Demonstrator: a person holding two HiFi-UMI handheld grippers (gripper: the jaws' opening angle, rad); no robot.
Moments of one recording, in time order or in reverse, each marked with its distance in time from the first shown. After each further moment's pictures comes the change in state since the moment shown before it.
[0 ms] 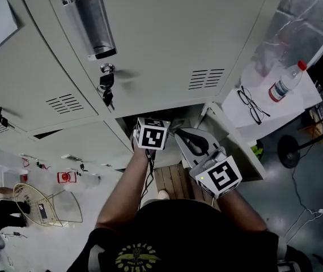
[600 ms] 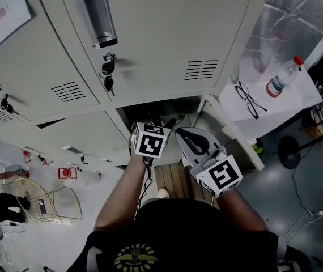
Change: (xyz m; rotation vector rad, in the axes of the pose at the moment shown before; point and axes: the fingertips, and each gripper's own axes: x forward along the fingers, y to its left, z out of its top) left arm -0.046 -0.031 -0.013 0.044 0.021 -0.042; right arm -0.025 0.015 -0.001 0.046 0.012 0.005
